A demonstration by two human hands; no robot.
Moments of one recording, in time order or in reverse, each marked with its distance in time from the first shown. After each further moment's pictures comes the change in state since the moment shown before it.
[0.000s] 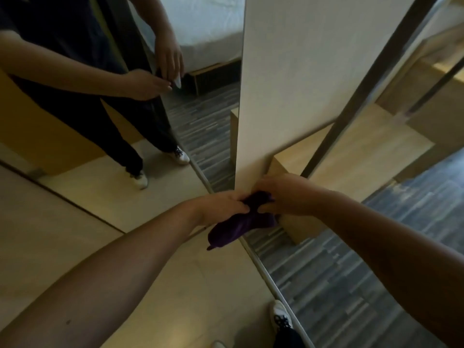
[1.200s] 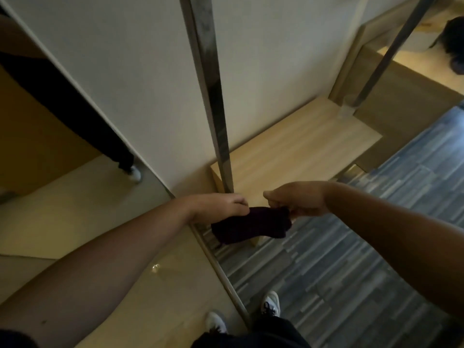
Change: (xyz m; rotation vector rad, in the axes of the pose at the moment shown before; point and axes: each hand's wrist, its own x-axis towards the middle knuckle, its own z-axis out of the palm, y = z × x) left_hand 0.211 0.237 0.128 0.348 -0.162 -0.193; right_hand -0.156 0.338 -0.031 1.141 -0.428 0.233
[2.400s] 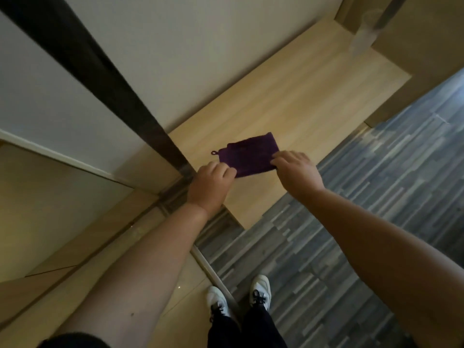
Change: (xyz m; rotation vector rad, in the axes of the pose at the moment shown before) left_hand 0.315 -0.150 0.055 0.776 0.829 0.276; right_hand 0.211 0.205 -0.120 -0.933 0.936 -0.232
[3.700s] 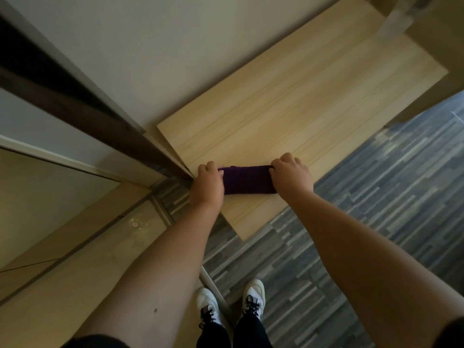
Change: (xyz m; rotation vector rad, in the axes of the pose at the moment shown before) left_hand 0.026 -0.001 0.069 -0.267 -0.200 -0.785; right_hand 0.049 0.012 0.079 0.006 -0.215 0.340
